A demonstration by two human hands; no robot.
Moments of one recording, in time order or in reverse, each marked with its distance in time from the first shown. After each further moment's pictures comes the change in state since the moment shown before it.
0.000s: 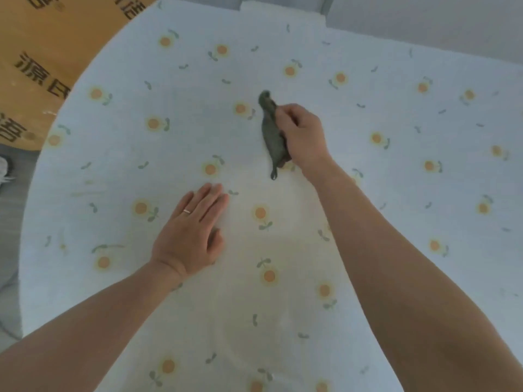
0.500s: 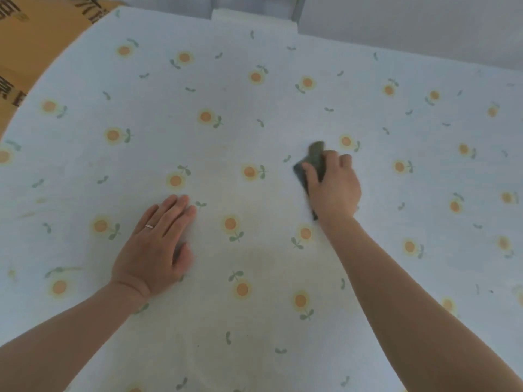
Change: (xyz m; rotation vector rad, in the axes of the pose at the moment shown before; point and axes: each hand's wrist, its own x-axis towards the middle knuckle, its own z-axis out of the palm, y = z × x) left_hand 0.004 -0.001 0.006 -0.009 0.096 0.034; right_hand -0.047 0.100 -0.080 -0.790 0.351 0.008
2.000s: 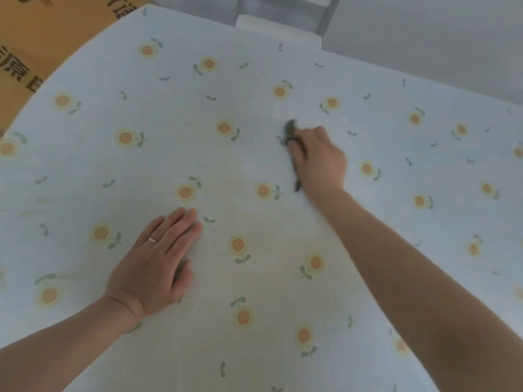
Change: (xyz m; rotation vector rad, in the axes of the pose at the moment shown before) left_hand -0.002 -0.002 0.000 0.018 -0.020 0.012; right_hand 0.078 -0.060 0.025 0.037 0.001 -0.387
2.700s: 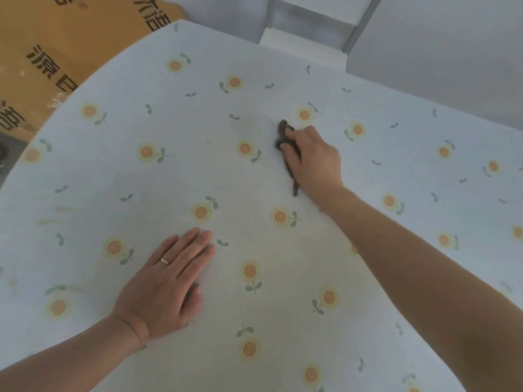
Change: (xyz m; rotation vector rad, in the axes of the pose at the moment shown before) left_hand 0.002 0.001 -0.001 0.037 -0.033 0.000; right_hand 0.059 -0.032 0.016 0.102 -0.058 -0.224
